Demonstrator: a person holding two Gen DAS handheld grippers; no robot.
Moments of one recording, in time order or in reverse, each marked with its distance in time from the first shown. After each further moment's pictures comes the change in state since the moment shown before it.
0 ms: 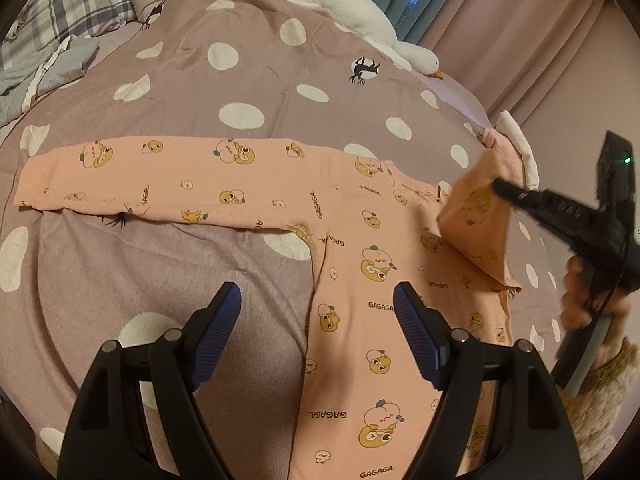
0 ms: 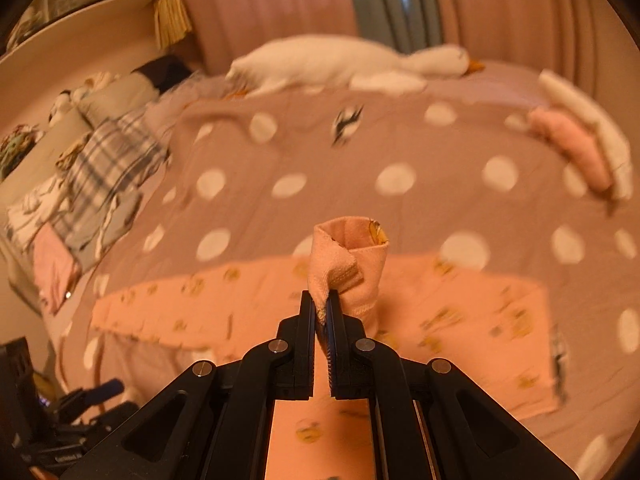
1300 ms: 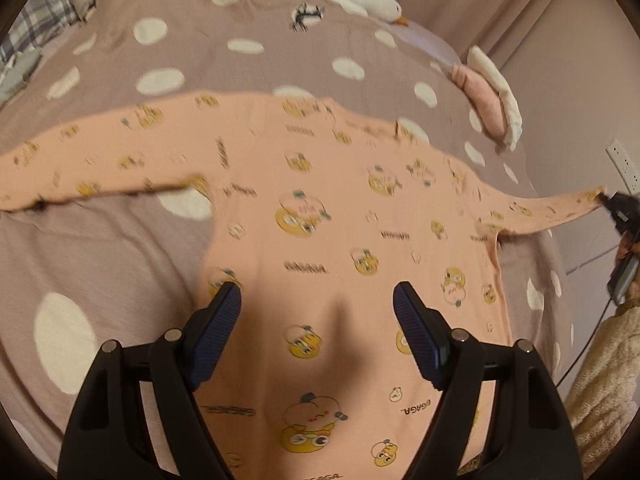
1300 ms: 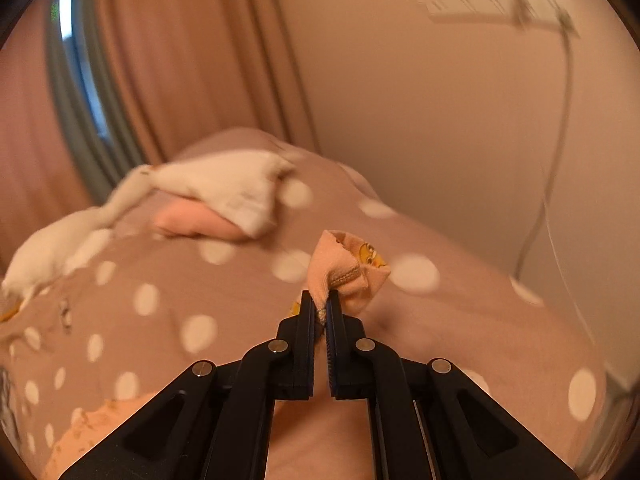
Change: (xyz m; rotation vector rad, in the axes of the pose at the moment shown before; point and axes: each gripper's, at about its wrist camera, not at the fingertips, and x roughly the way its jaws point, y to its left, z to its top) left arm 0.041 -0.068 -0.023 0.119 0.119 -0.034; right arm -0.214 -0.277 -0.013 0.519 -0.394 -0.655
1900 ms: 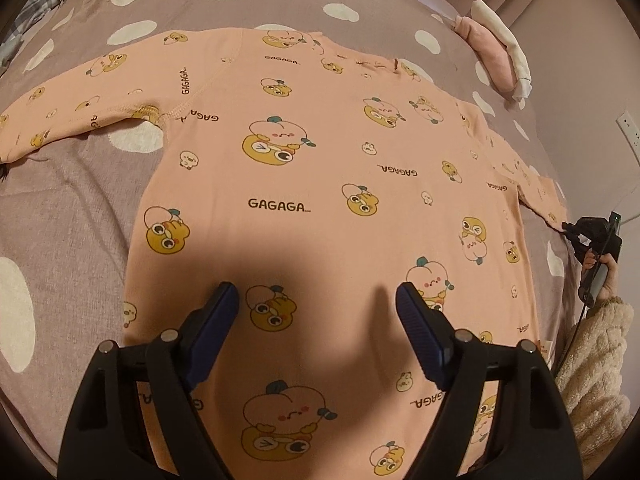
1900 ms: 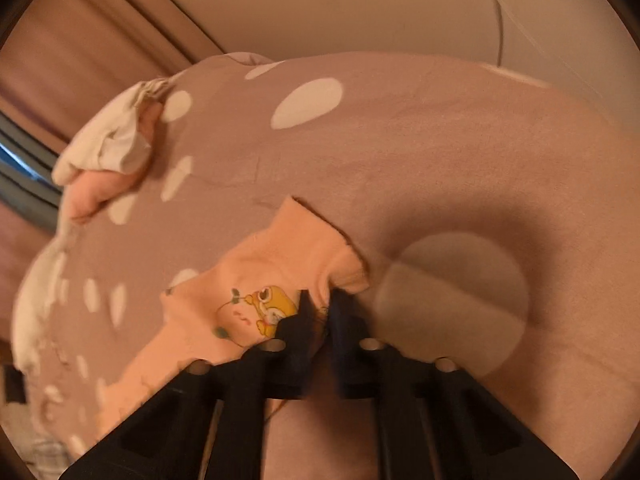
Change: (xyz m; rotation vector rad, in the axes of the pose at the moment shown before) left arm 0.051 -0.015 -0.029 0.023 0.146 0.003; right arm 0.116 -0.123 -0.115 0.427 0.335 -0.048
